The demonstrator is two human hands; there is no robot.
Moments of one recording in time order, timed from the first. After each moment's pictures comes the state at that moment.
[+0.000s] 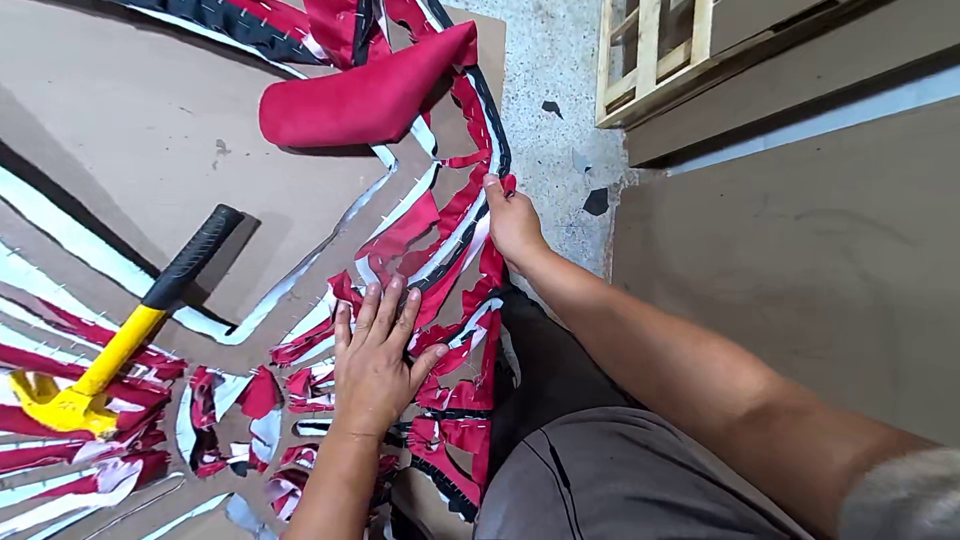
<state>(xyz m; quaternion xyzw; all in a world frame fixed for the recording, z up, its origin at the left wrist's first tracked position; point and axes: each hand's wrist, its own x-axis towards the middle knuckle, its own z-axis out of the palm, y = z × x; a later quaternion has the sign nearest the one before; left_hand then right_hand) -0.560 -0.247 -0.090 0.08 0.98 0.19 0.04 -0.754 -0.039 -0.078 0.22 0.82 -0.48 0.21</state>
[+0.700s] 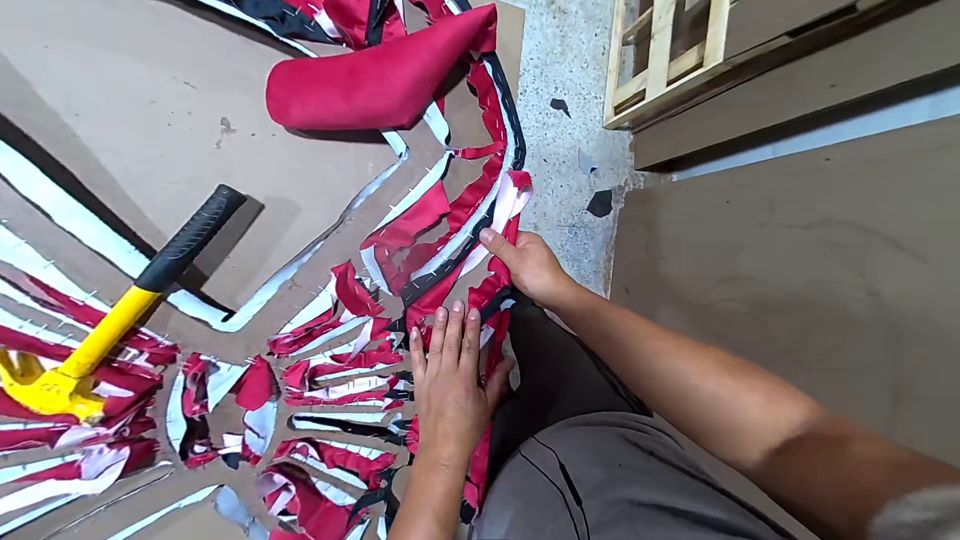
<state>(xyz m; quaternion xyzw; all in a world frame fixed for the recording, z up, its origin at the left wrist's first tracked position) -0.519 -0.145 -0.077 0.00 0.97 0.26 0.00 -0.701 -0.006 -0.089 0.11 0.75 -0.57 0.32</state>
